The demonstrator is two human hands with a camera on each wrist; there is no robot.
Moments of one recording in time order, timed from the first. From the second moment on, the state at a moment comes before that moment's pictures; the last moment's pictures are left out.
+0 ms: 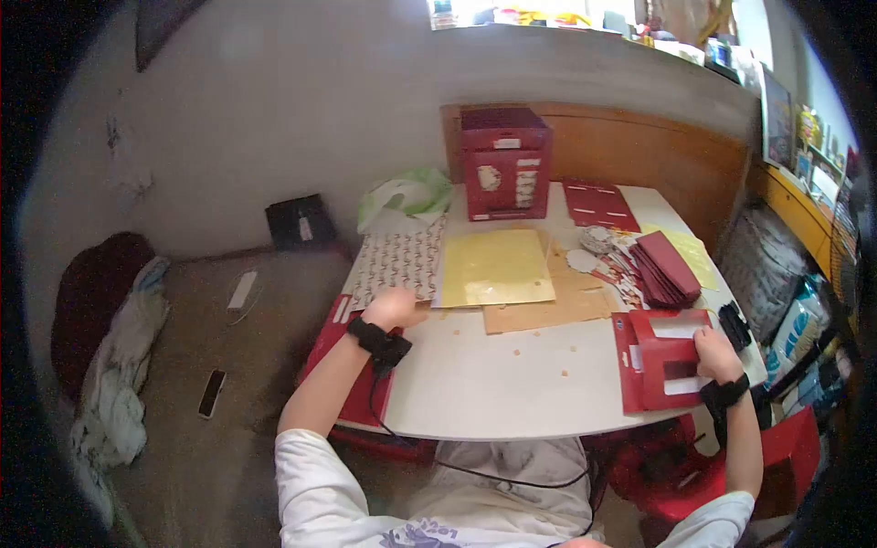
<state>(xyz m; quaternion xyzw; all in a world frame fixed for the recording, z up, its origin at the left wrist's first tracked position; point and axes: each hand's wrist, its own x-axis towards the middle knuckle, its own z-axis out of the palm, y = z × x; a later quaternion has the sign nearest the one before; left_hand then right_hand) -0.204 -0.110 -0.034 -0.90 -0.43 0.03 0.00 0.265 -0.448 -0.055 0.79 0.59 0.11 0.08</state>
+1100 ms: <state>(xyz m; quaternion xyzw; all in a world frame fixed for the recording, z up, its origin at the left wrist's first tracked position) -0.209 -0.054 -0.052 -0.95 -0.30 -0.10 -0.03 0.075 -0.275 -0.028 0.44 0.82 -0.22 -0.29</state>
